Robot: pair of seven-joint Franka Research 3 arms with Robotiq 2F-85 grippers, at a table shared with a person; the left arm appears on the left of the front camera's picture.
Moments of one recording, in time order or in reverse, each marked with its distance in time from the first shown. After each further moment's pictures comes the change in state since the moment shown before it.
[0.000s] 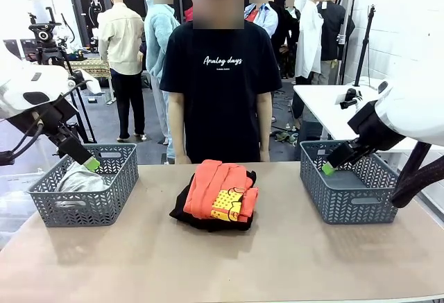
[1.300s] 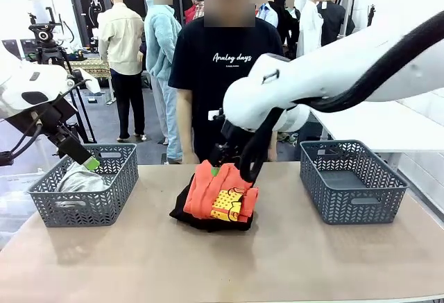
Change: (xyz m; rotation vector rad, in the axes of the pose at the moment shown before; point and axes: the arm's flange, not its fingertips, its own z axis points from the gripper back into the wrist) left arm -0.001 -0.002 0.000 0.000 -0.001 -0.003; right arm 0.199 0.132 -0.217 0.141 0.240 0.076
